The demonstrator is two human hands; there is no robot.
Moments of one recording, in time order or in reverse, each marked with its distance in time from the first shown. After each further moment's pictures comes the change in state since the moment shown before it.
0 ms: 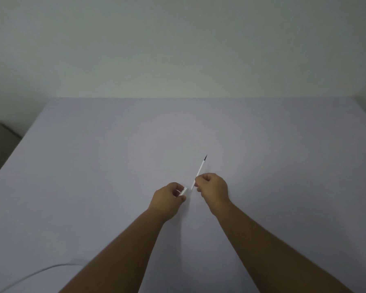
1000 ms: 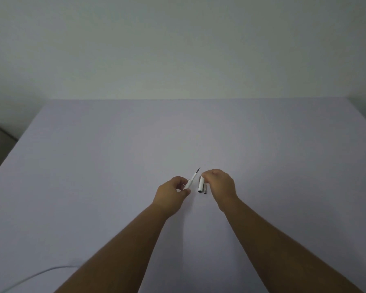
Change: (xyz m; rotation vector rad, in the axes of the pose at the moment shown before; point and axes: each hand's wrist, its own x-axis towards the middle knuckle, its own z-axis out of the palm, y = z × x) left_hand 0.002 0.021 0.001 -0.131 -0.006 0.077; right_hand 0.017 0.000 -0.024 -0.027 0.027 -0.010
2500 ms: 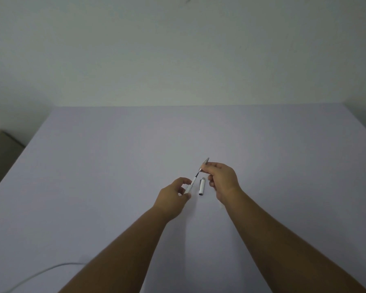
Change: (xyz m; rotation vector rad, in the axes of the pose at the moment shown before) left_hand -0.014 0.009 -0.007 0.045 -0.055 0.049; right_hand -0.006 -0.032 -0.012 0.396 -0.058 0.093
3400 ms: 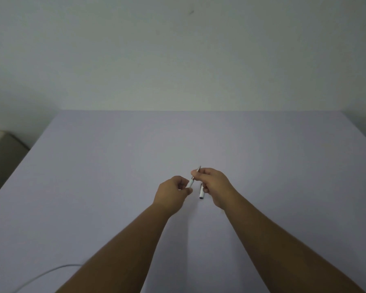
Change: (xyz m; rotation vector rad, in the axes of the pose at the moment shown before) left_hand 0.003 0.017 -0.009 -0.057 0.128 -0.036; right_hand -0.010 -0.002 0.007 -0.158 -0.259 -0.036
